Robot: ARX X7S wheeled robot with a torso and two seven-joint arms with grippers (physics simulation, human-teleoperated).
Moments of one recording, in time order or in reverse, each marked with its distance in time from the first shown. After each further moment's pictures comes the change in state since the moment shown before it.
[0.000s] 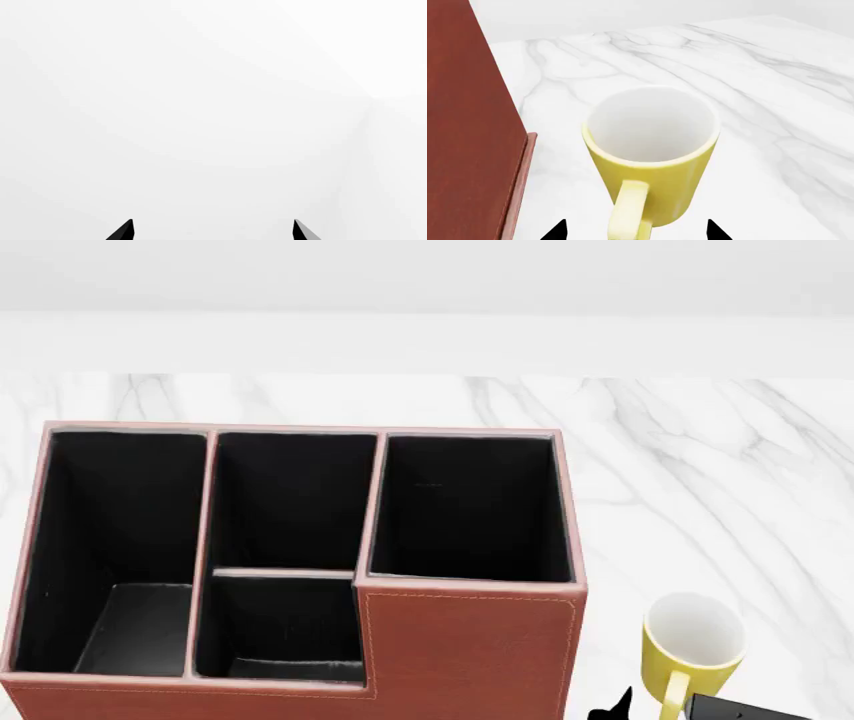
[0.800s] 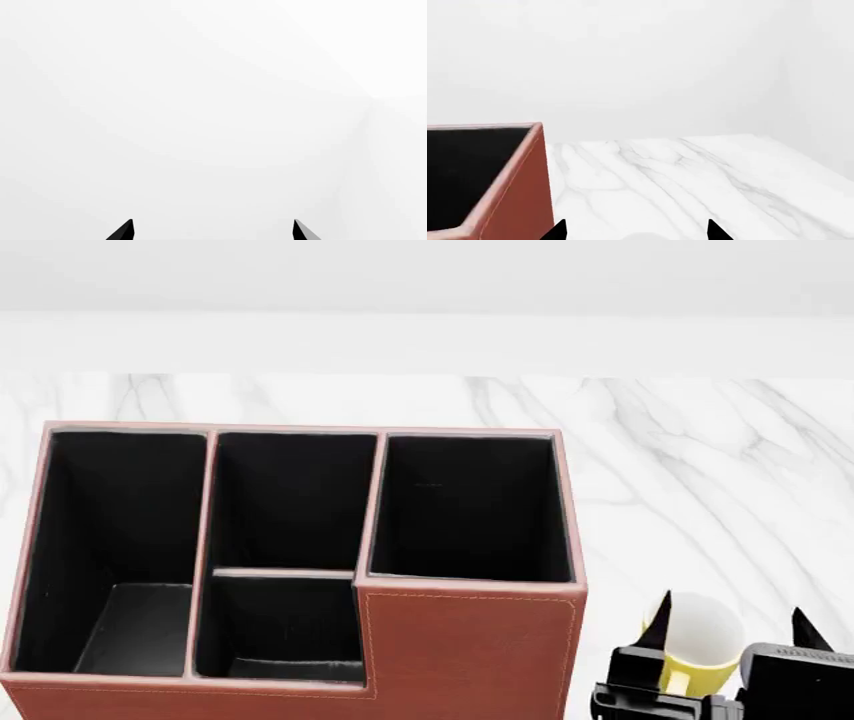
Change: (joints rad) left arm 0.025 0.008 -0.014 0.000 -0.002 0.026 0.000; right arm 0.055 0.436 -0.003 -0.806 -0.263 0.055 0.446
